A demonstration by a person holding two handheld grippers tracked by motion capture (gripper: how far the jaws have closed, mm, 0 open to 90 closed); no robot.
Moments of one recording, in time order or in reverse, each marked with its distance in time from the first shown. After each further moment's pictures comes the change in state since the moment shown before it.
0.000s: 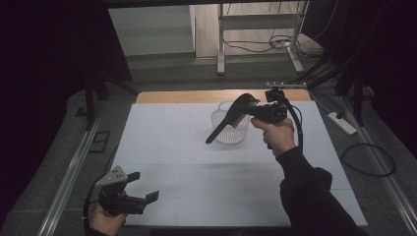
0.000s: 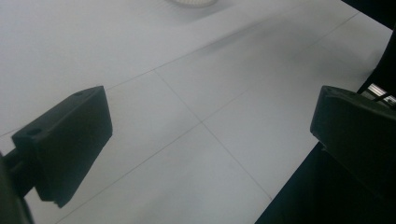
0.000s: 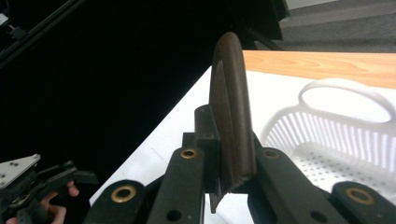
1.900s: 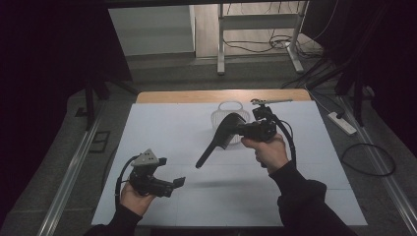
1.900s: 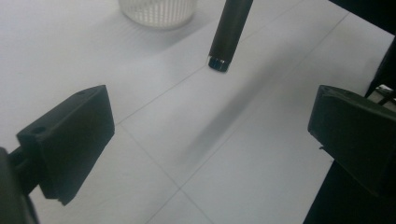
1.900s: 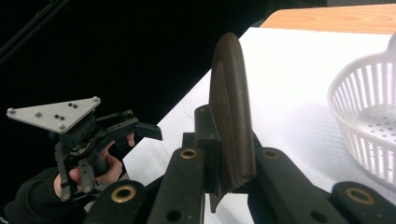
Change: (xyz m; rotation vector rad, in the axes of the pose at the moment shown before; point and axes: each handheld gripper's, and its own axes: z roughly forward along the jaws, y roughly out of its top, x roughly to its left) left arm -0.015 0.050 0.057 0.025 -0.056 0.080; right arm 0.030 -0.037 0.012 0.115 0.112 -0.012
